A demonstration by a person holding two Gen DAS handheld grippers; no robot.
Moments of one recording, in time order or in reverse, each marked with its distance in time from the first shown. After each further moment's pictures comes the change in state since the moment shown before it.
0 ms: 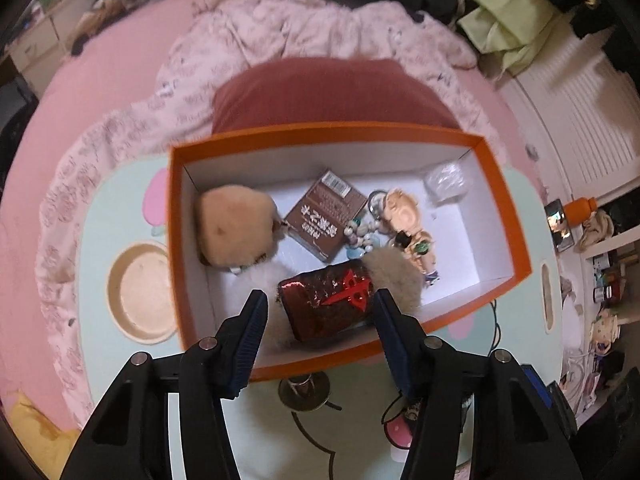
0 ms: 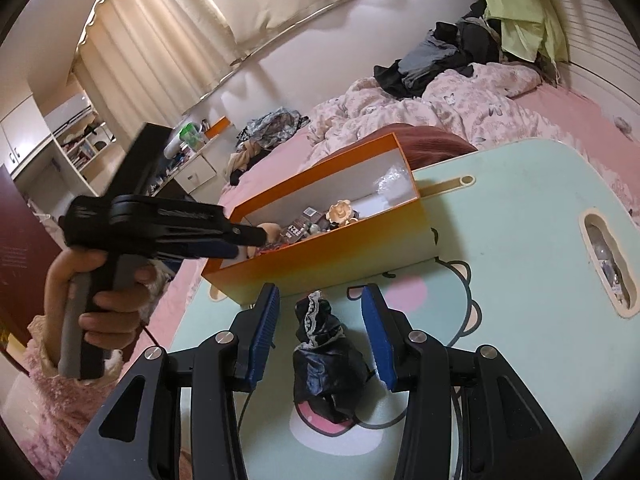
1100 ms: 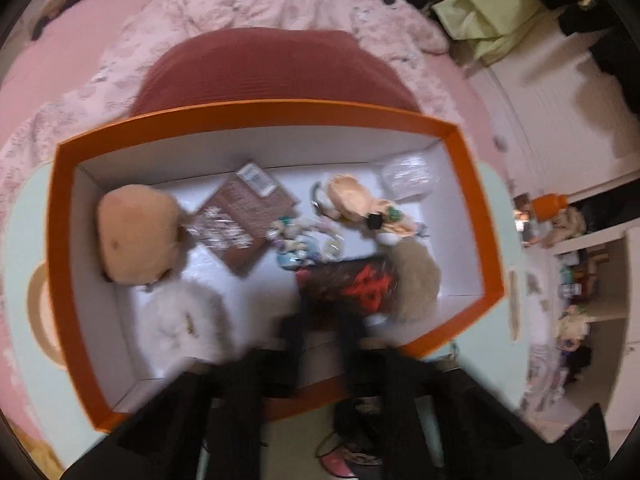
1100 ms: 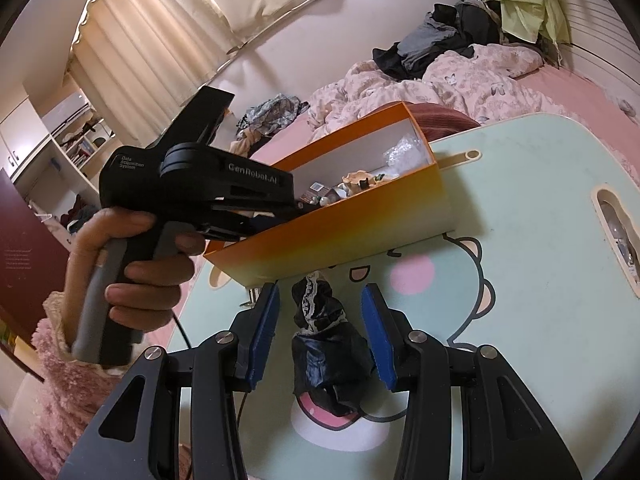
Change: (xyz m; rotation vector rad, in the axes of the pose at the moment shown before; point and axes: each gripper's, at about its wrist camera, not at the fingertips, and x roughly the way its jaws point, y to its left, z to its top) left arm 0.029 -0.037 0.020 0.006 0.051 -0.185; right arm 0.008 -0.001 -0.012 0.024 0.048 0.010
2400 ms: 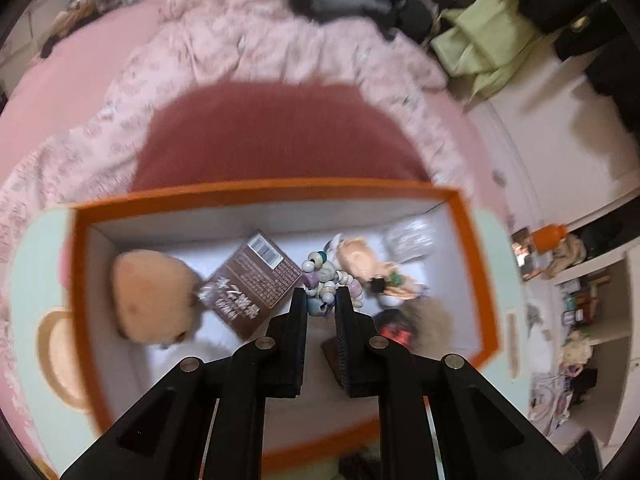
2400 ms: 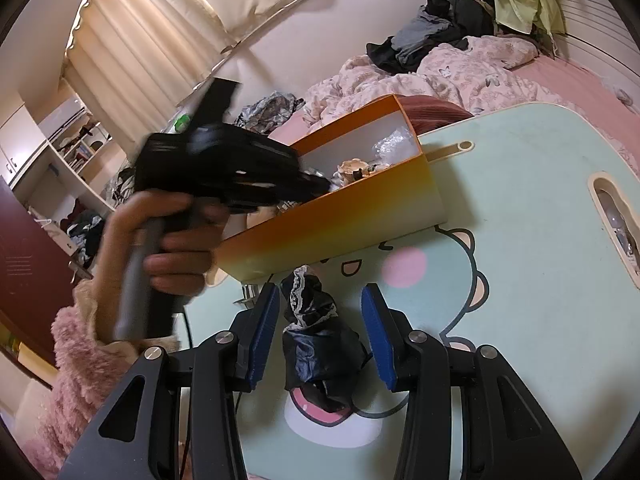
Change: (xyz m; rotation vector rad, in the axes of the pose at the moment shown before) left arm -0.025 0.000 0.010 0.011 -0.180 0.031; right arm 0.003 -0.007 -0.001 0.025 0.018 0.000
